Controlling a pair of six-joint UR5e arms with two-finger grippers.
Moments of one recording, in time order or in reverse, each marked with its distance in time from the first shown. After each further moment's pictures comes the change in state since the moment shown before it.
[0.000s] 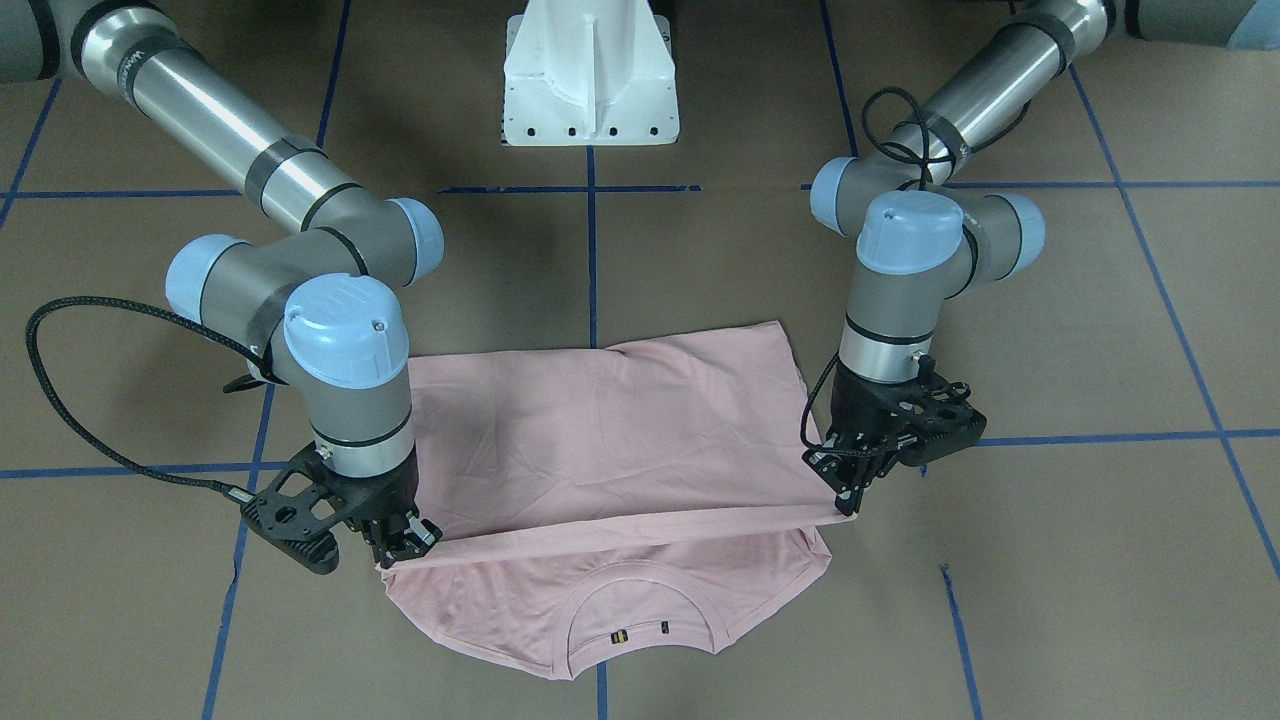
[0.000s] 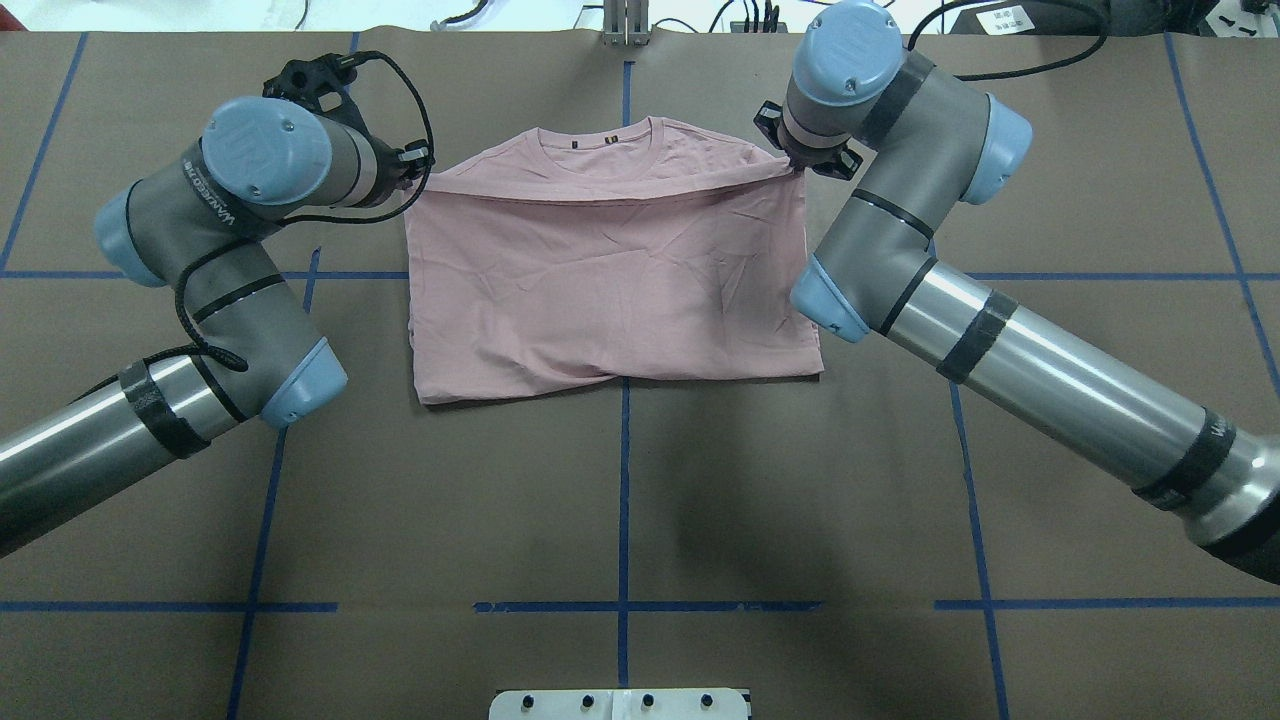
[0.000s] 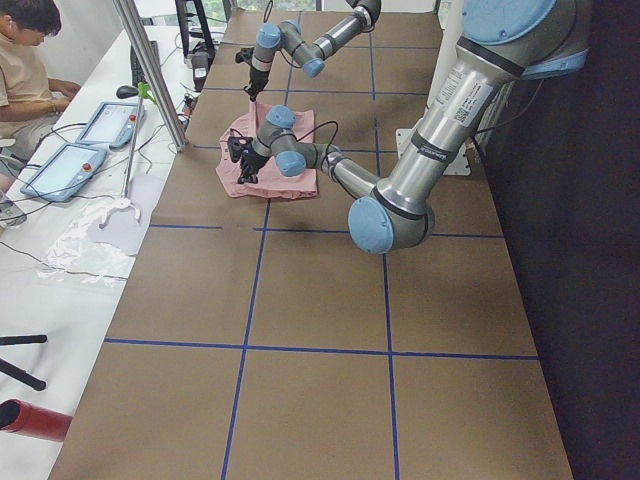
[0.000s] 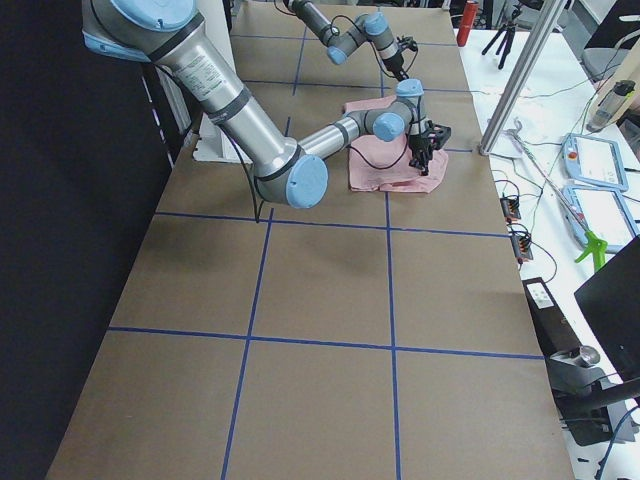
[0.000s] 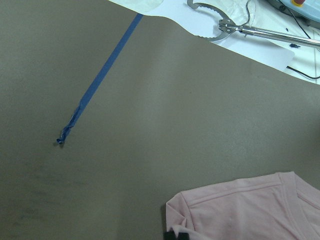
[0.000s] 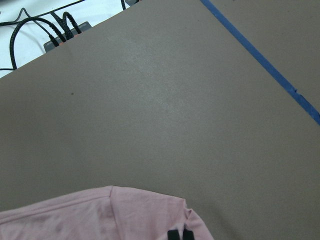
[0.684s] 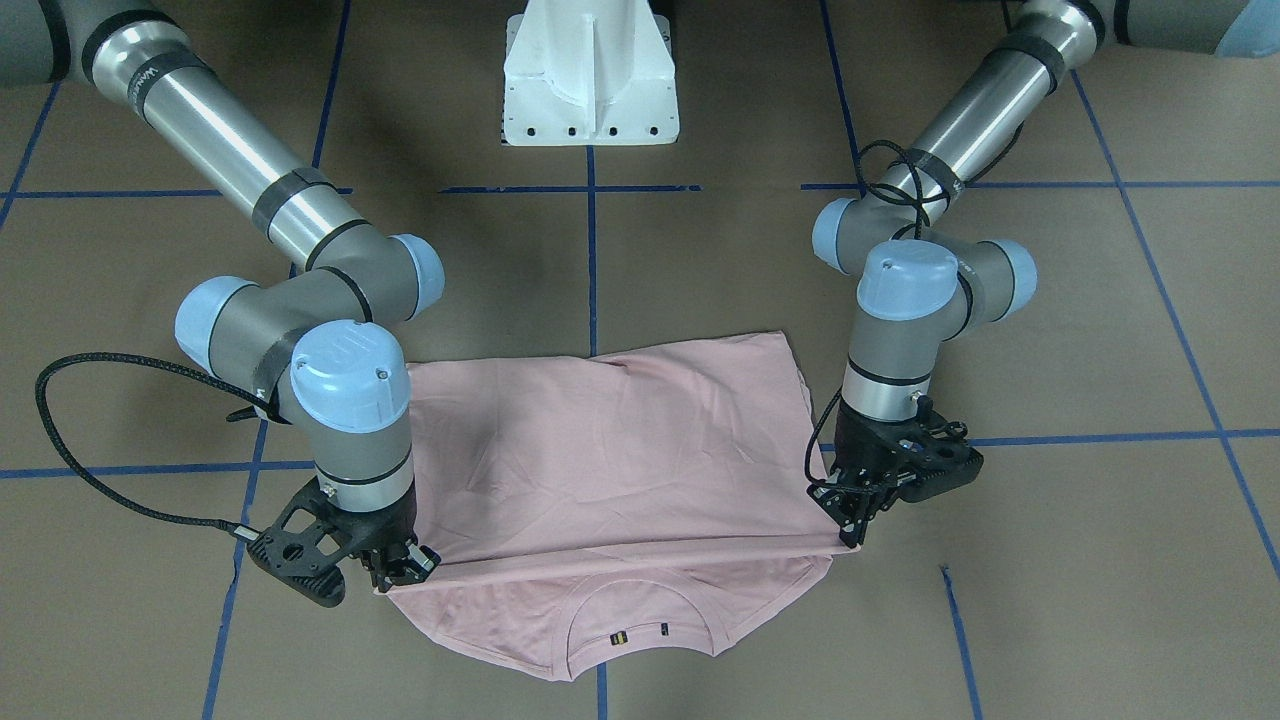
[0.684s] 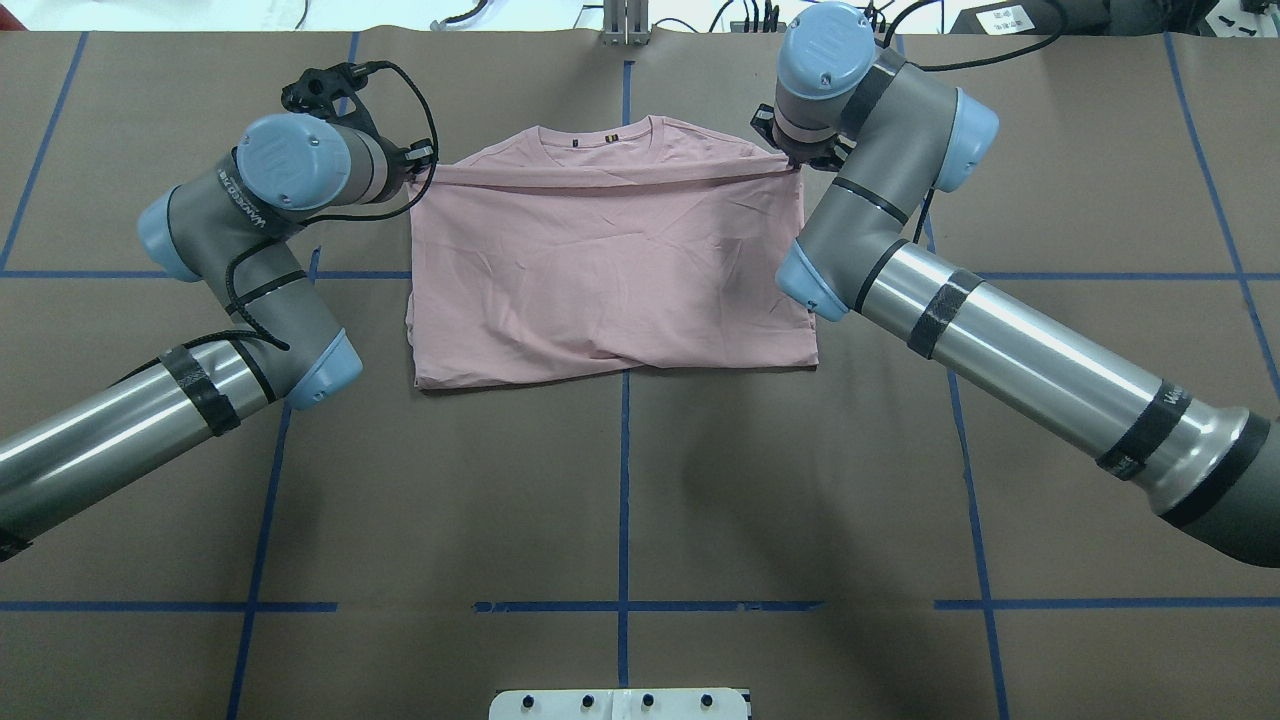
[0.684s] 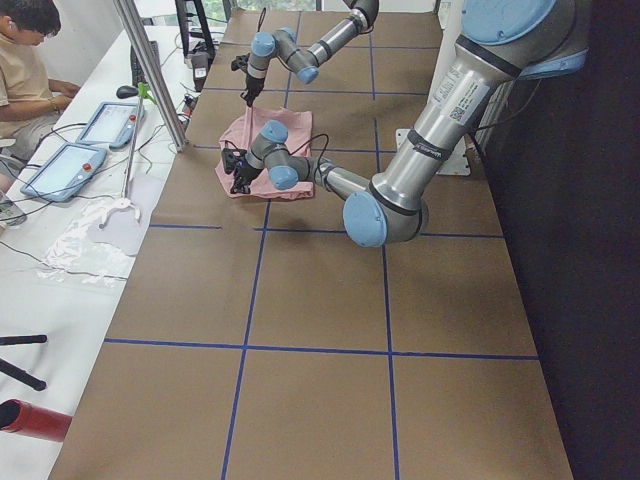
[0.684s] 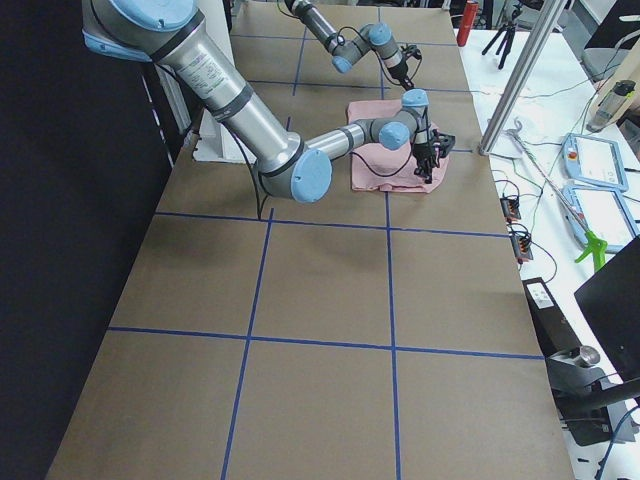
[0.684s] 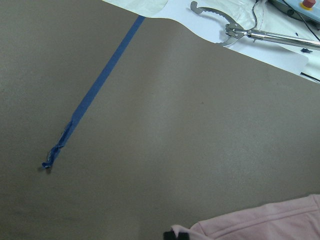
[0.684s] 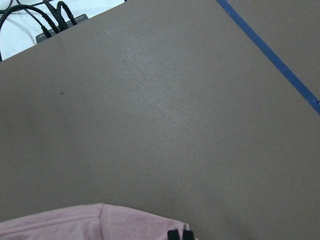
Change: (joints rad) left arm 0.001 -0.027 0.130 -0.126 0.017 0.012; right arm 0.002 0.031 -0.123 0.089 -0.001 -0.040
